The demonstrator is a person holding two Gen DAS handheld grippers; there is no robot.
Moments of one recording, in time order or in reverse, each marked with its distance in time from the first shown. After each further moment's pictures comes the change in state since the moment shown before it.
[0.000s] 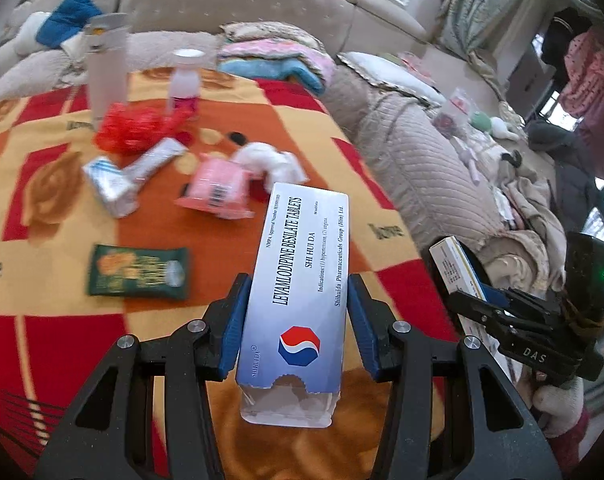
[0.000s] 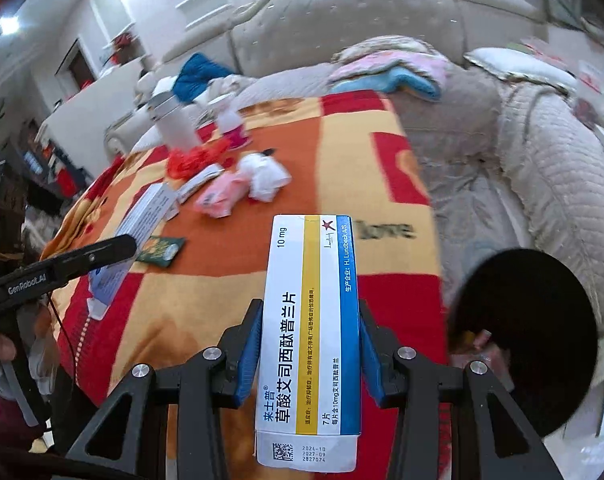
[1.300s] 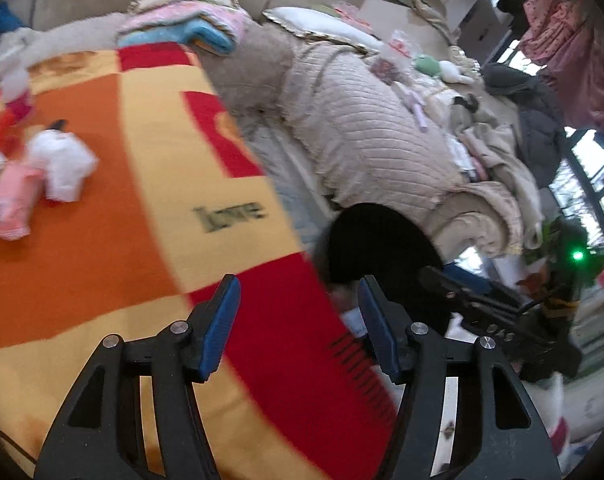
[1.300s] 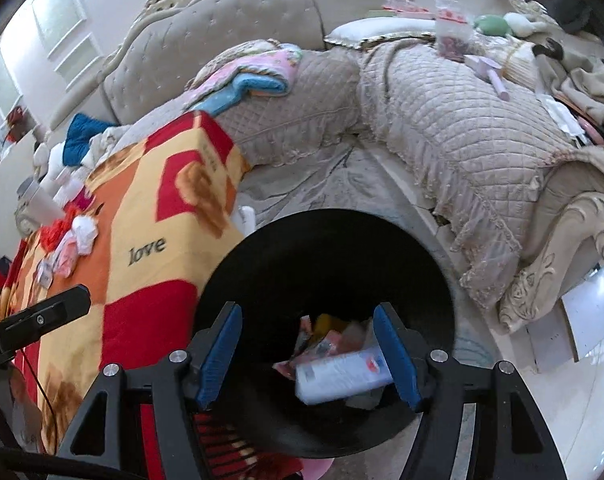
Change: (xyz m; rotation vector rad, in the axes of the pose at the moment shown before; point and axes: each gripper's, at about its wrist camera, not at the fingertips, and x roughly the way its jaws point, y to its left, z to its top) left arm 0.106 -0.138 0.005 0.128 0.127 -0.115; right arm -0.025 -0.159 -0.026 0.283 -0.037 -0.257
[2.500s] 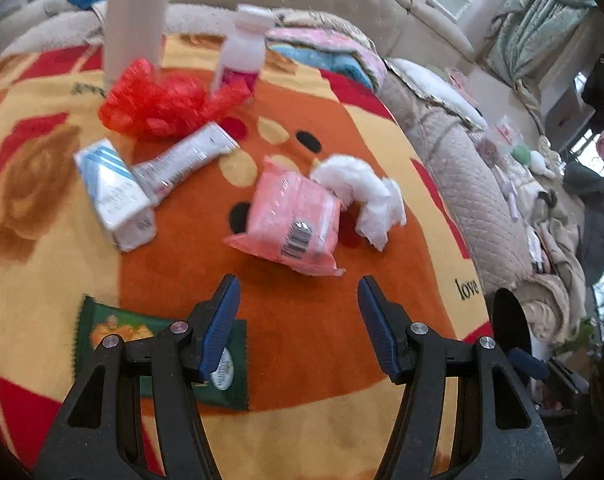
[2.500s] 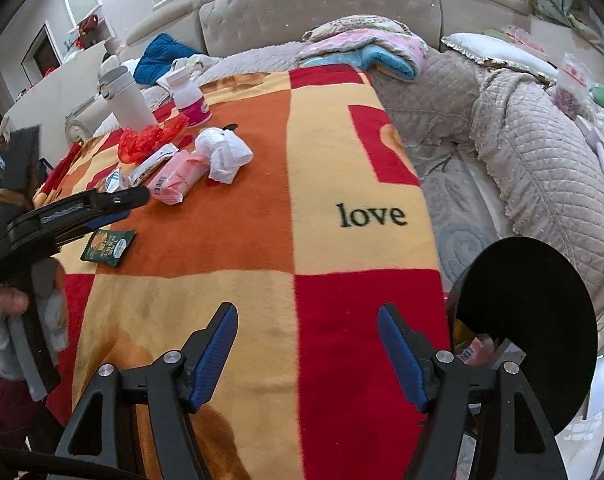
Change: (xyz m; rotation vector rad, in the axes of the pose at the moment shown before) left arm -0.049 0.215 -0.003 -0.278 -0.107 0.137; right arm 0.027 0.186 -0.019 -0.291 0.099 0.113
